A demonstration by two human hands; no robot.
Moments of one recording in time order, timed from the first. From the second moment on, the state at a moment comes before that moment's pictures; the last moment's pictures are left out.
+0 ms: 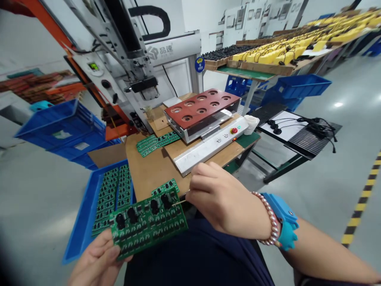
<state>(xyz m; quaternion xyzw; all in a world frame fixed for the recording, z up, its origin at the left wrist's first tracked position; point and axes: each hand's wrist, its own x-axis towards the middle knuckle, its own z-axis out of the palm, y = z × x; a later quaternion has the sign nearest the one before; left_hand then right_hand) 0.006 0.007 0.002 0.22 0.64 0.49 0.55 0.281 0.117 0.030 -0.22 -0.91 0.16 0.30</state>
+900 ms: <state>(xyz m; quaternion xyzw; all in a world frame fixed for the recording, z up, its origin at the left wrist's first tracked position) 0.011 0.006 0.004 0.21 0.64 0.50 0.55 0.272 0.117 0.029 -0.21 -0.92 0.16 0.29</state>
